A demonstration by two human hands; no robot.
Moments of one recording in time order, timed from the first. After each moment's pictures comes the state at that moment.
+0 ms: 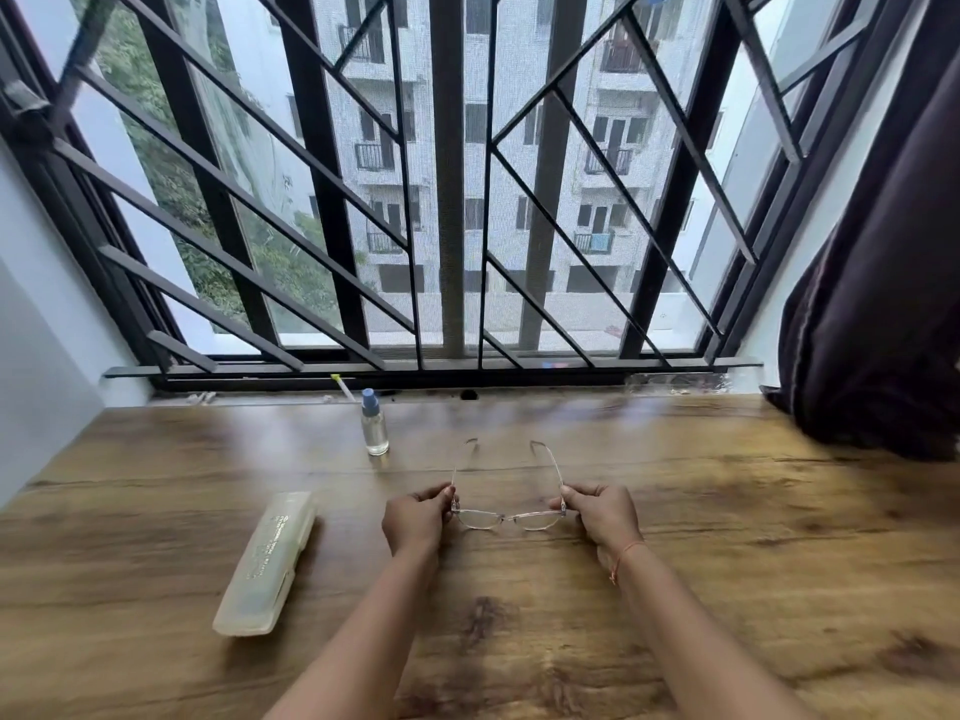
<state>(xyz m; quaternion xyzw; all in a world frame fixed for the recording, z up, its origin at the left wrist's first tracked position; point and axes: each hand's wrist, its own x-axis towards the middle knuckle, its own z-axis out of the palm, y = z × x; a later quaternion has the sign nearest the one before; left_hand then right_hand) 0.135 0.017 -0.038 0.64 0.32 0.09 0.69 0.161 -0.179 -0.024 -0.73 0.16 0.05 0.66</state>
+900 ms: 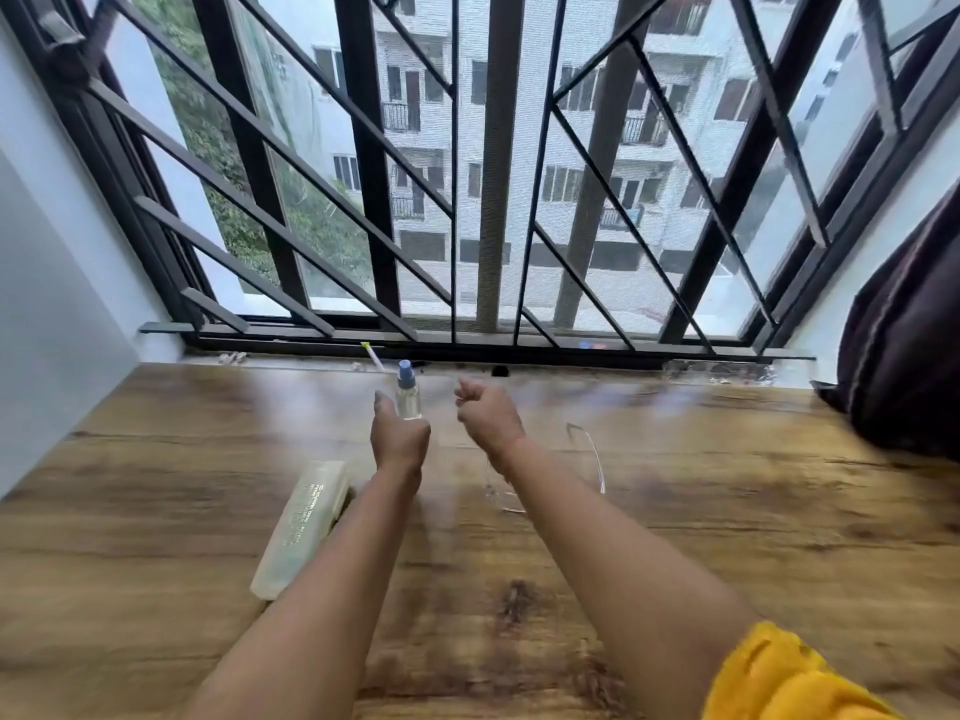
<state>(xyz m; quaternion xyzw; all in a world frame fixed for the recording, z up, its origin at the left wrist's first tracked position) 0.164 0.079 0.009 0.74 0.32 0.14 0.58 0.202 -0.016 0.027 -0.82 -0.06 0.10 0.56</state>
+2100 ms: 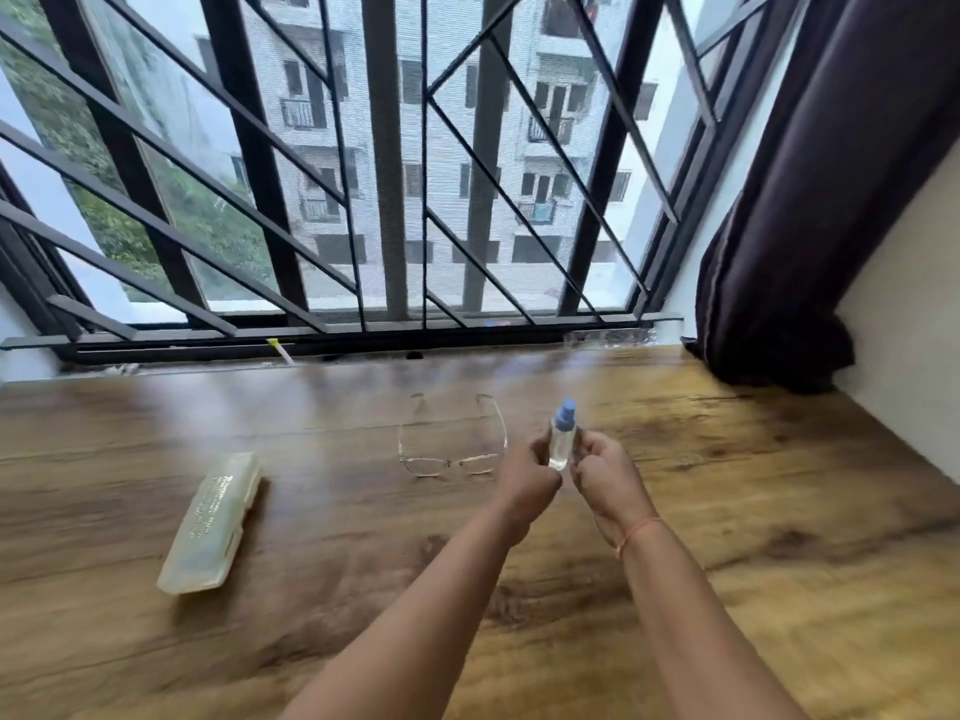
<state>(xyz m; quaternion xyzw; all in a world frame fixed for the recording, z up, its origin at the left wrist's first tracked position) 0.095 -0.124 0.011 0.71 -0.03 -0.11 0.69 0.097 -0.223 0.019 -0.74 0.10 0.00 0.66</state>
